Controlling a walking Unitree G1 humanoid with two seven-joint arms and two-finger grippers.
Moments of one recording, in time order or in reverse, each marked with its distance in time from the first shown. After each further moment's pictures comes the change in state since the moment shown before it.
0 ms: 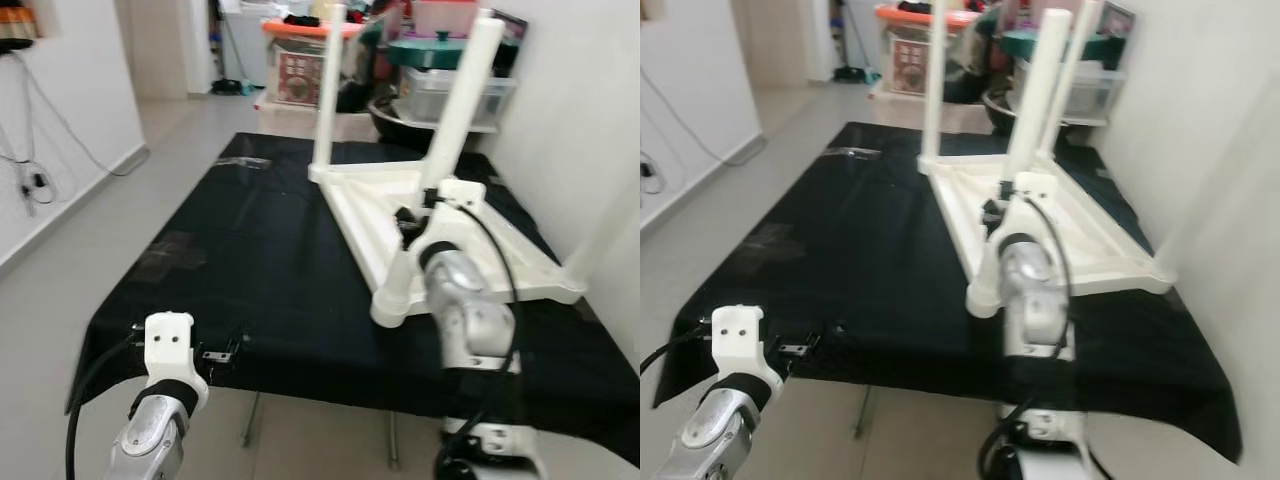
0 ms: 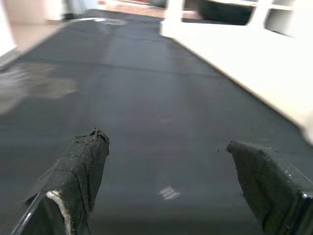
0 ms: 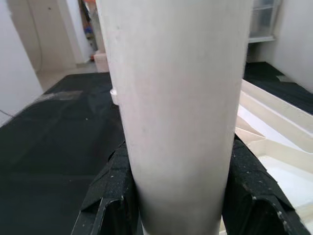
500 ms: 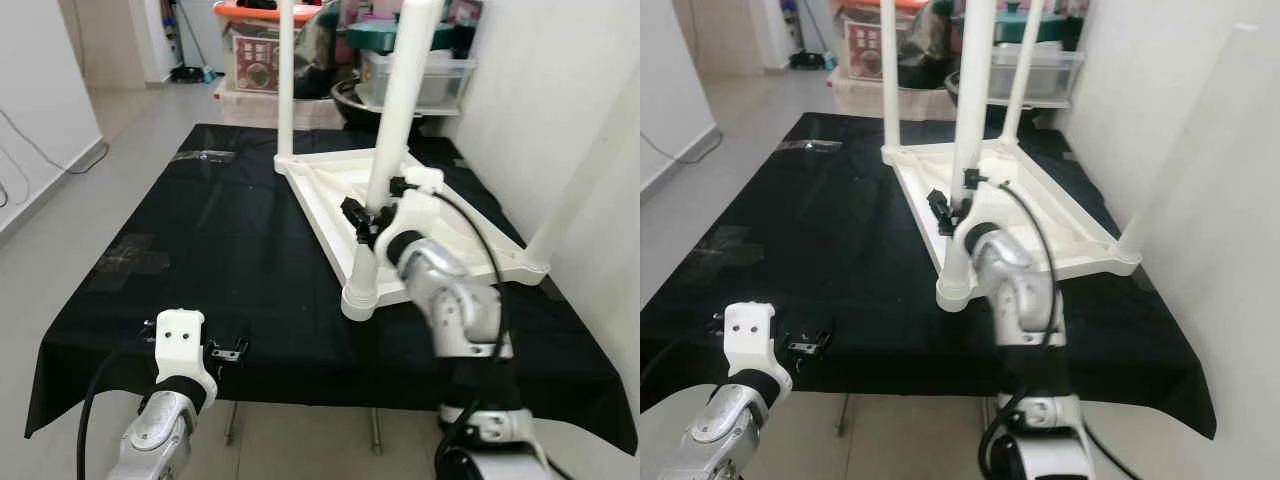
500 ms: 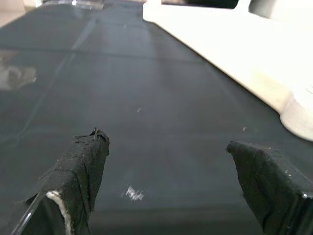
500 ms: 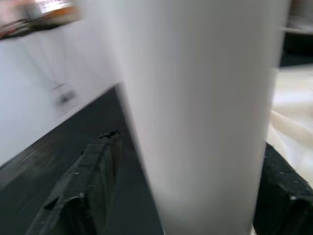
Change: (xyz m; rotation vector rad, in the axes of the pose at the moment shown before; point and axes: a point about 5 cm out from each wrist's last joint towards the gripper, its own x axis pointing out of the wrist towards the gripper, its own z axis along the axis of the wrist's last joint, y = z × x) left arm -0.001 -0.003 -0.006 -0.003 0.025 -0.005; right arm -0.001 -0.010 0.035 -0.059 -0.007 0.555
